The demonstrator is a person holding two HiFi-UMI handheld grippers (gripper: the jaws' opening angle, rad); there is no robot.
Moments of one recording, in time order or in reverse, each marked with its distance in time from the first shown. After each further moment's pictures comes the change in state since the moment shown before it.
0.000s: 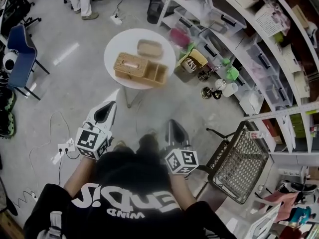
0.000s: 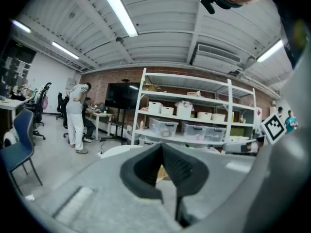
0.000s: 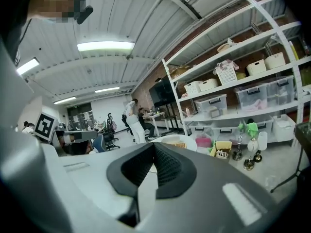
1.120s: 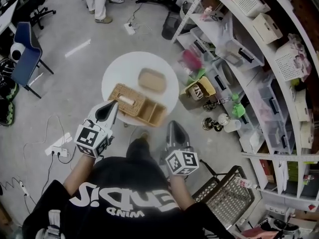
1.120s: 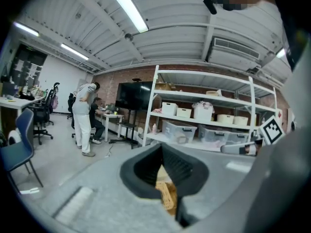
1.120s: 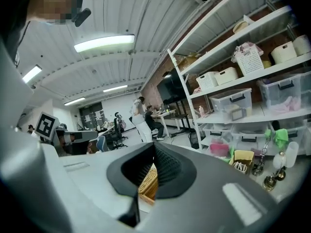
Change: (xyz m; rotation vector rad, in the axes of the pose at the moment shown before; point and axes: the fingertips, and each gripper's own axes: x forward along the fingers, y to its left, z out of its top) left arm 0.210 0.104 0.060 -0.046 -0.016 0.146; right arm 0.237 -0.103 0.100 -0.021 0.049 0.160
